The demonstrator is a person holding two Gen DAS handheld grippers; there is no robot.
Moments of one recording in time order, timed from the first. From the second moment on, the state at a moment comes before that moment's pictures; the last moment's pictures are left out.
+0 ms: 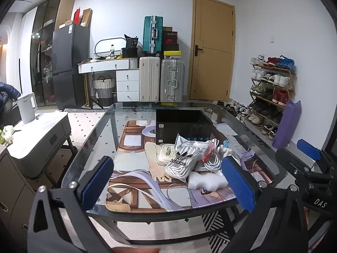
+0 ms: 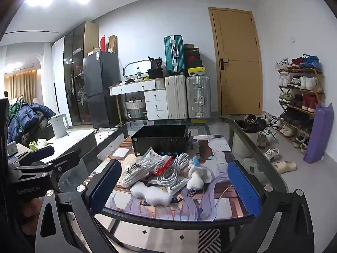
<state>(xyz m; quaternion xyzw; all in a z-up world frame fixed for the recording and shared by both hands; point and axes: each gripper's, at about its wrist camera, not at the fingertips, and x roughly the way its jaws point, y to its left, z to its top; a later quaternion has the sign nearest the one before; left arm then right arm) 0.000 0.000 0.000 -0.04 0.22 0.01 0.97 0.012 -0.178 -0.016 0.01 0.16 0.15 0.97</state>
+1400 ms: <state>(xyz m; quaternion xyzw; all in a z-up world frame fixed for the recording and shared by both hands) -0.002 -0.005 0.001 -0.04 0.21 0.00 0.98 0.014 -0.179 -0.020 0.03 0.18 0.15 0.97</state>
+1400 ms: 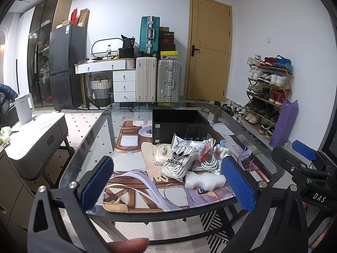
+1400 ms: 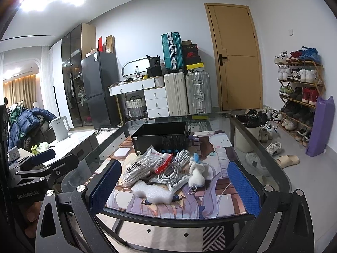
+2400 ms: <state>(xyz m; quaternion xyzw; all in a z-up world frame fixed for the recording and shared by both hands) -0.001 -0.007 -0.003 -0.04 0.22 0.00 0.98 0.018 -0.184 -0.023 0.04 0.18 0.14 0.97</state>
